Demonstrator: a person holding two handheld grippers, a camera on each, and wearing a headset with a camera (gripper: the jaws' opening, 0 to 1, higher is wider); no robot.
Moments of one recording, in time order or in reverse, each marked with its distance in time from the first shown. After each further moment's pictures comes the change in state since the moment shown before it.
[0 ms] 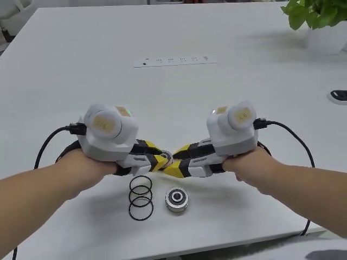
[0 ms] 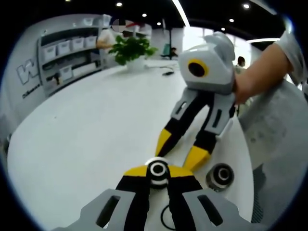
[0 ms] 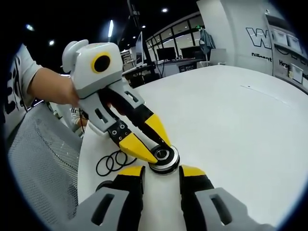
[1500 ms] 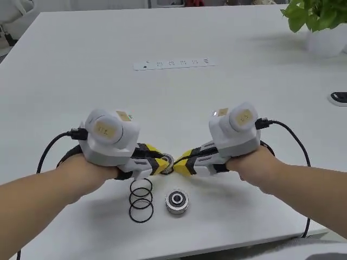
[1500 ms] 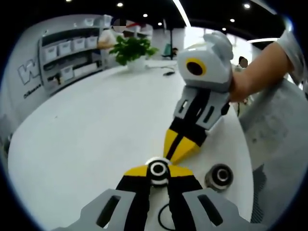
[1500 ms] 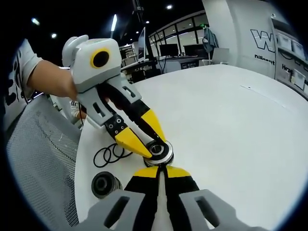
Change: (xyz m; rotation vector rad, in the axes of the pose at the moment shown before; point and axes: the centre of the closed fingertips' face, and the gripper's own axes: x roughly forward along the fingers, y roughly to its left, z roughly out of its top) left arm 0.001 0.000 0.000 -0.001 -0.002 0.014; right arm -0.008 -0.002 -0.009 -0.055 0.045 -0.003
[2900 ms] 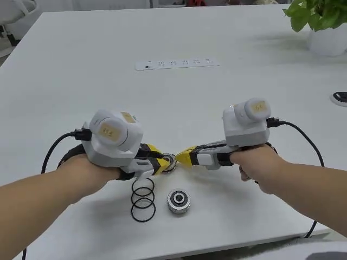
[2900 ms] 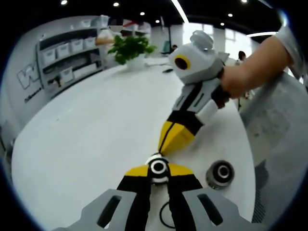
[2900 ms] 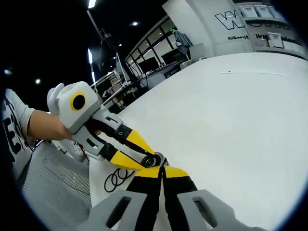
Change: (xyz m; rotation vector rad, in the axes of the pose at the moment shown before) left arm -0.002 0.001 -0.003 0.037 0.025 0.022; right arm -0.009 -0.008 0.016 0.346 -0.145 0.016
